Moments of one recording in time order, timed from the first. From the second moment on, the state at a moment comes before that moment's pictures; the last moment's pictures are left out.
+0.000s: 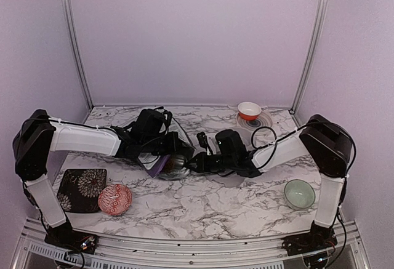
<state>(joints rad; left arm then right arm) -0.80 1.77 1.09 0.07 -0.02 -0.67 0.82 1.95 0.98 0.46 -0.36 0.73</state>
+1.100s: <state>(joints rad) -0.79 1.74 1.09 0.05 -0.04 -0.66 0.78 1.84 0.81 0.63 -0.51 0.78</state>
